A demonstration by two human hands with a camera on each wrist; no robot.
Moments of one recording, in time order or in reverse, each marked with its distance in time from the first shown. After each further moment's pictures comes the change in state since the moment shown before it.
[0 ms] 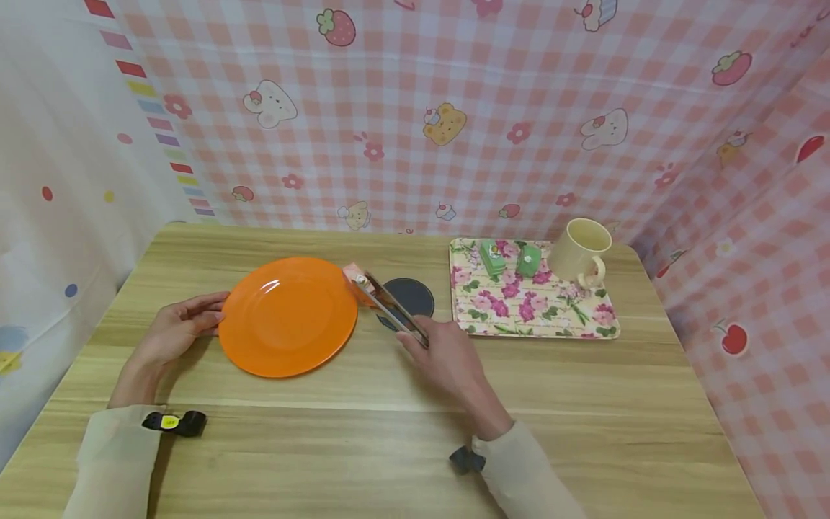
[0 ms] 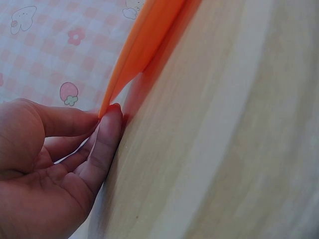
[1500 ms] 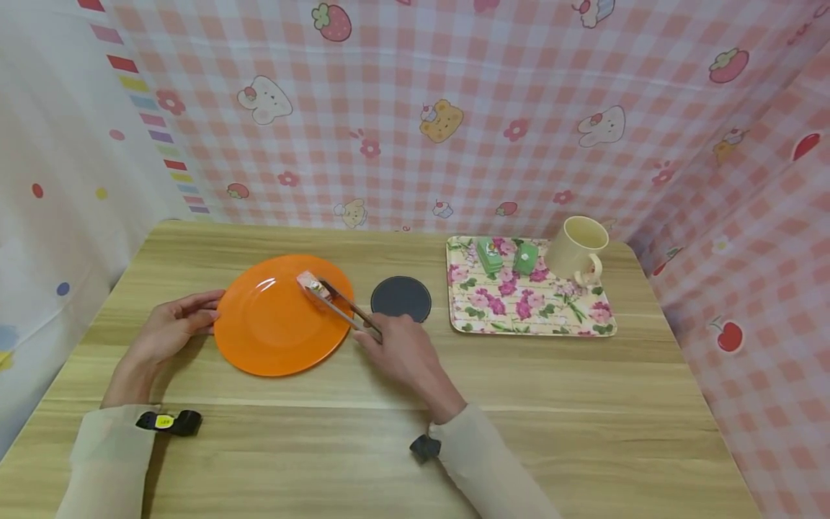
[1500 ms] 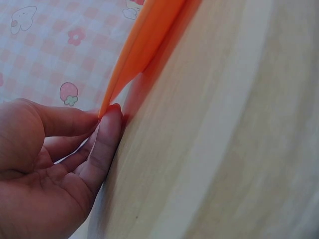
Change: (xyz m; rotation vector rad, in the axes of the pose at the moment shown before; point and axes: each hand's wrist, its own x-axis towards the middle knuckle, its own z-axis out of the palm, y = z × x) left_hand 0.001 0.002 0.000 0.046 0.011 -0.011; right_hand 0.028 -0.032 0.035 -0.028 -0.073 -0.070
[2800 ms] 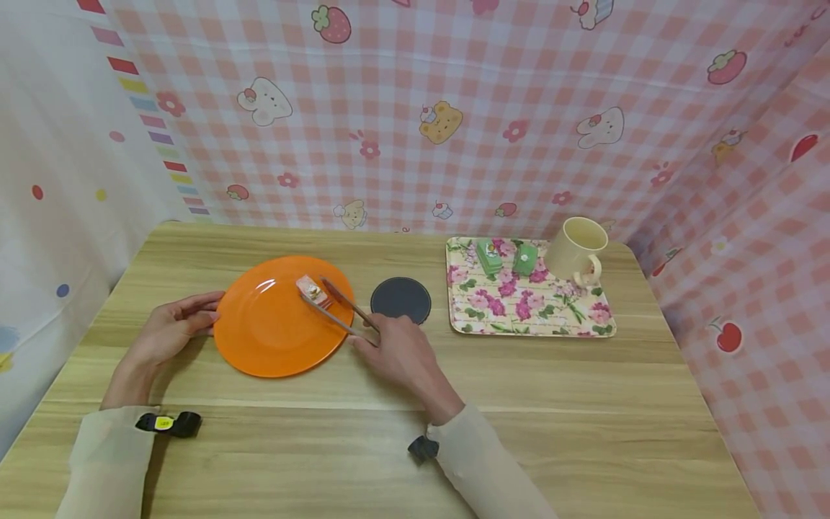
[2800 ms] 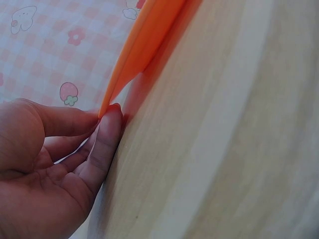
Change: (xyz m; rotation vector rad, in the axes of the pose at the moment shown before) left_hand 0.000 -0.002 0.000 0.004 -0.006 0.011; right_hand 0.001 -0.003 0.002 -0.002 -0.005 0.056
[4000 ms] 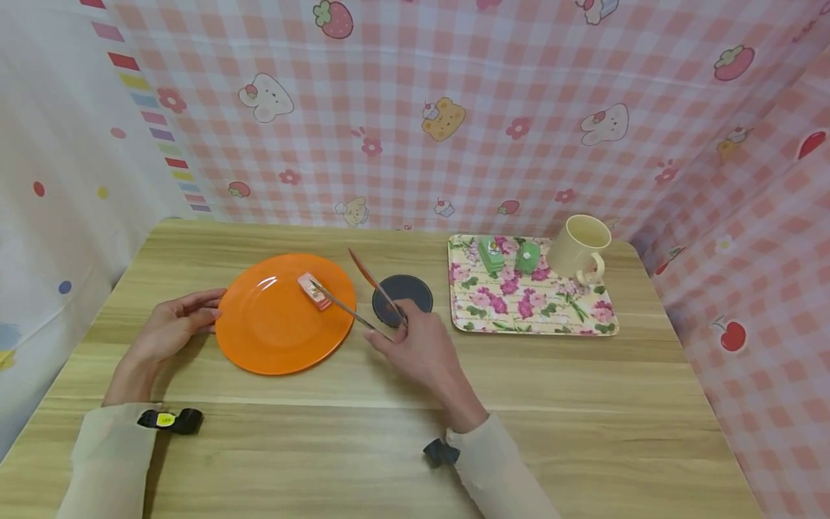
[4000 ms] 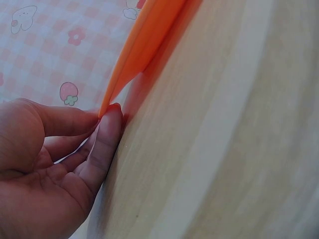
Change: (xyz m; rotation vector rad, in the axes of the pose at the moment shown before) left_hand 0.000 0.000 0.001 -0.018 -0.002 -0.026; right_hand -0.018 0.010 -0.022 0.224 0.108 0.093
